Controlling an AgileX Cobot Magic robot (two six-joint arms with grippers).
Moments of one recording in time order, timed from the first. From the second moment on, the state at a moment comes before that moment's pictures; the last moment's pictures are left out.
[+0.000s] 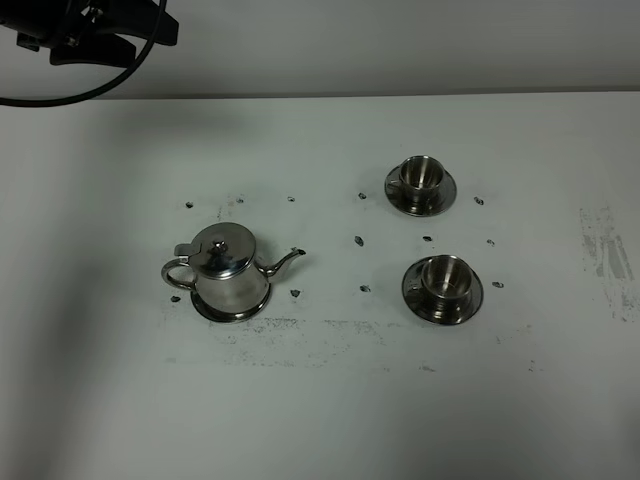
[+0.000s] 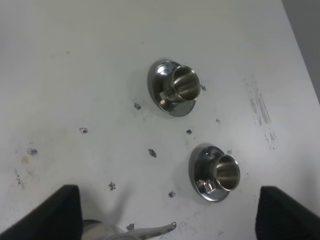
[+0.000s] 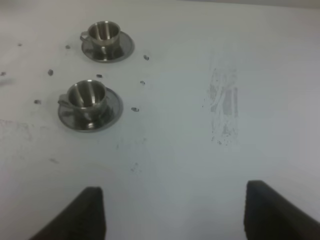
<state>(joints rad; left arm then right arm) 0.04 1.99 -1.90 -0.82 1.19 0.43 0.03 -0.01 -0.50 0.11 1.09 -0.13</state>
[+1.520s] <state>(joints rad) -0.50 2.00 -1.88 0.35 1.19 0.14 0.03 -0.01 -0.50 0.11 1.09 -0.13</state>
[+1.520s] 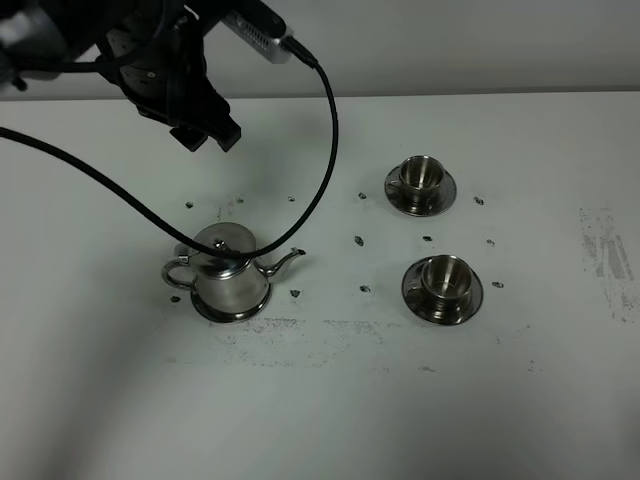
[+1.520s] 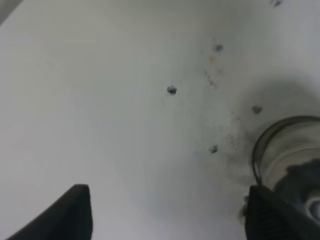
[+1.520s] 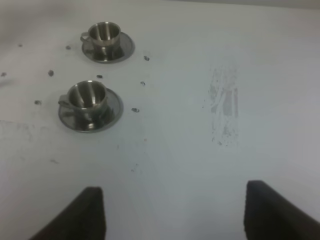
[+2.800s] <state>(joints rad) -0.35 1.76 -1.17 0.42 0.55 -0.07 0.03 -0.01 -0.50 0.11 1.09 -0.13</state>
